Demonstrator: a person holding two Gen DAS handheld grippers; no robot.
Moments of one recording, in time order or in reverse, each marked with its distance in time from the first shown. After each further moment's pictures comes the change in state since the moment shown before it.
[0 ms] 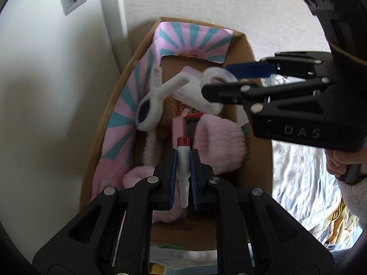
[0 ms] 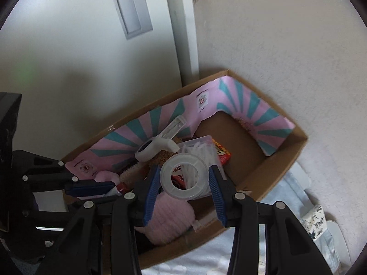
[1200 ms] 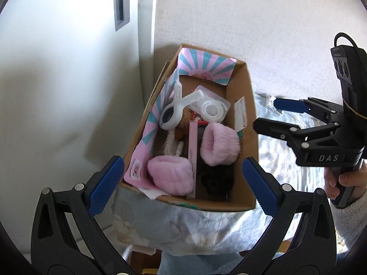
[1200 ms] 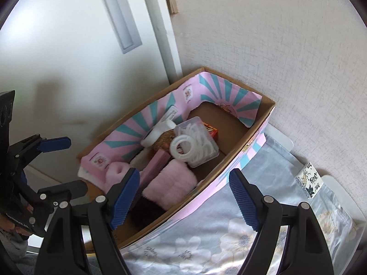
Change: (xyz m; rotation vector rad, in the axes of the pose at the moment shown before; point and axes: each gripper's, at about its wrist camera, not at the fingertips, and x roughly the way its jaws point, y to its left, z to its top) left arm -0.077 0.013 -0.025 -0.081 -0.135 0.004; right arm -0.067 0.010 -0.044 0.148 -0.078 -0.049
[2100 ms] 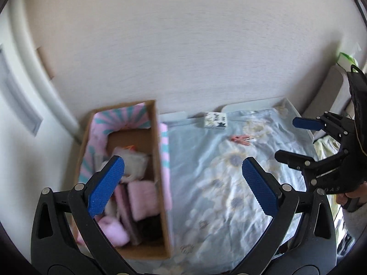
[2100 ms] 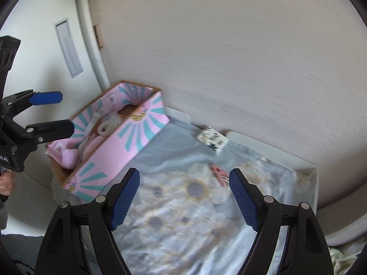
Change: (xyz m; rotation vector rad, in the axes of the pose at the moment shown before) left arm 0.002 -0.180 0.055 0.400 -0.083 -0.098; right arm -0.118 -0.101 -0.107 0.190 -0.128 -0.292
